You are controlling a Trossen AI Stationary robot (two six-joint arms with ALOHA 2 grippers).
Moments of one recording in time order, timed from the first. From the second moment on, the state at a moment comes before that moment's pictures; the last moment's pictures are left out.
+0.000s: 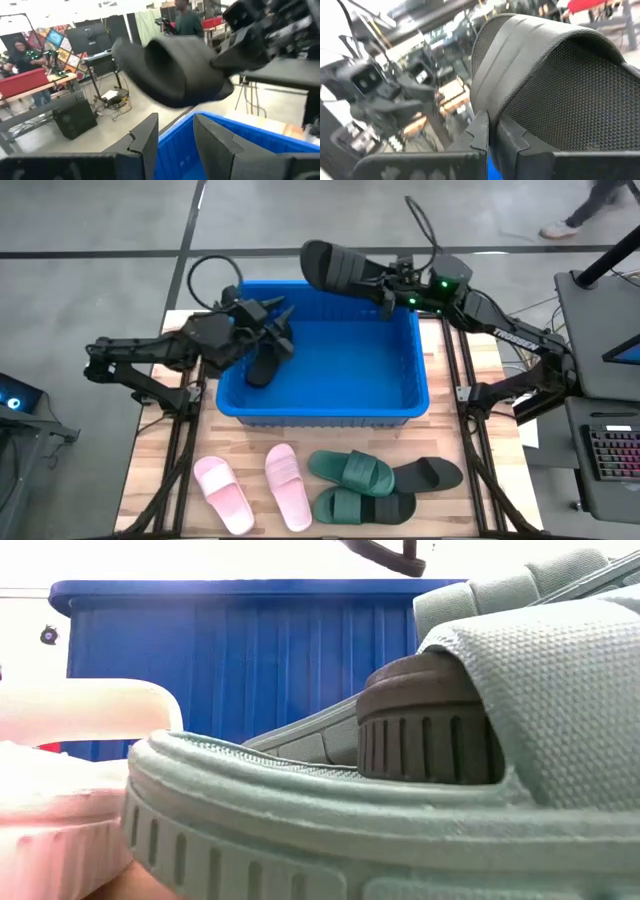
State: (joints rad) left arm -0.09 1.28 1.53 -0.28 -0.92 0.10; right arm -0.43 1.28 1.37 -0.03 -0.20 0.47
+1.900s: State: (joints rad) left arm 0.18 1.34 1.53 -0.14 -0.58 -0.14; right arm -0.40 1.18 1.06 0.41 -0.08 0.63
